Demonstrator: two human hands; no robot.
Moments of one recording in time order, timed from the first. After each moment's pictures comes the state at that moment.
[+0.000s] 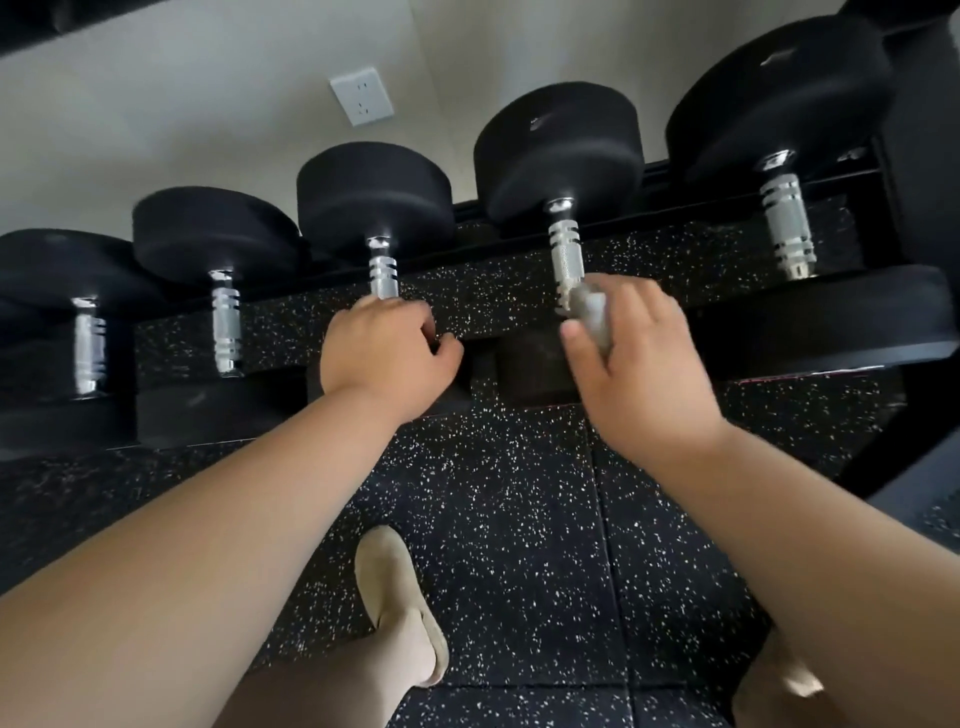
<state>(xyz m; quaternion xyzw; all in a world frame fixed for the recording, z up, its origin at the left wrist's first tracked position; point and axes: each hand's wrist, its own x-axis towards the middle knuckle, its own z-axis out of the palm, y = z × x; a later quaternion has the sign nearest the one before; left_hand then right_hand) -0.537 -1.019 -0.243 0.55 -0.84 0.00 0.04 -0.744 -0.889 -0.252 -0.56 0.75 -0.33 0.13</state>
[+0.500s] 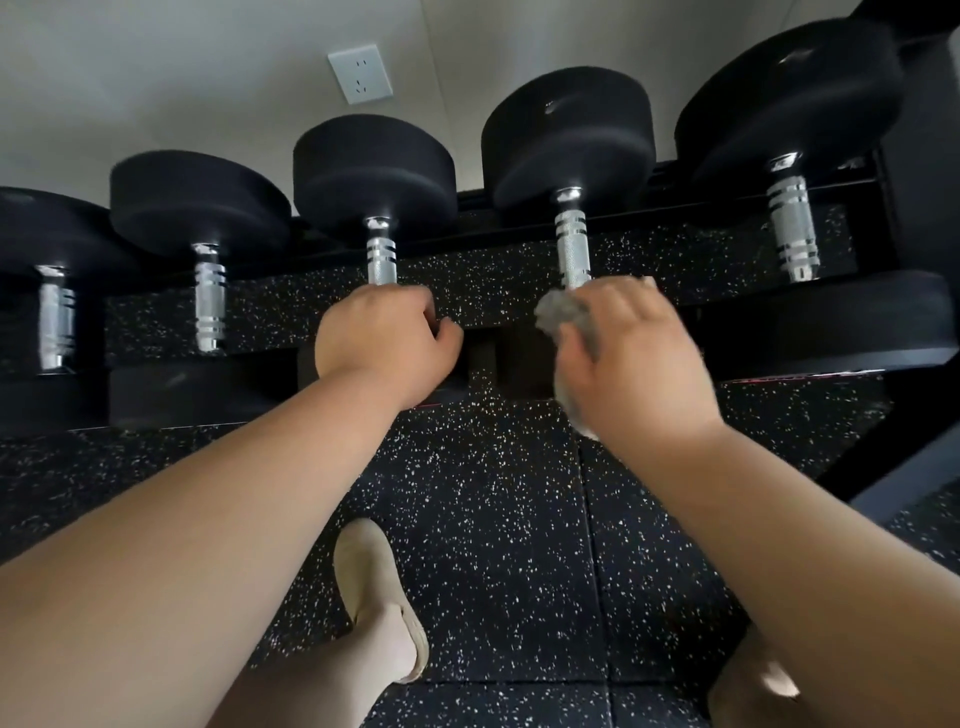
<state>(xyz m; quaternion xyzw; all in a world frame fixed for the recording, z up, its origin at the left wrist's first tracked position) -0.537 -1.021 -0.250 0.57 -0.82 -0.01 0.05 -0.728 -0.893 -0.253 -0.60 0.73 -0.31 0.03</state>
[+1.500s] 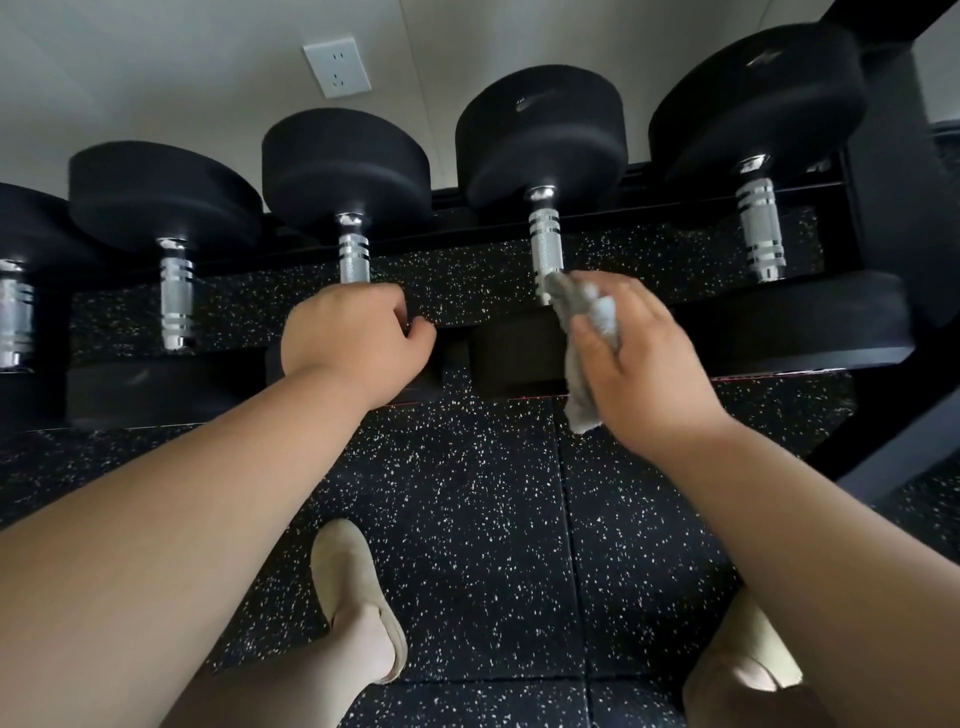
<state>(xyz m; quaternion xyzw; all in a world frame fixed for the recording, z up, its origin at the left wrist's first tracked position) -0.538 -1.022 -0.251 0.58 -0.82 -0.01 0.04 -0.763 -0.879 -0.258 -0.54 0.73 -0.37 0.21</state>
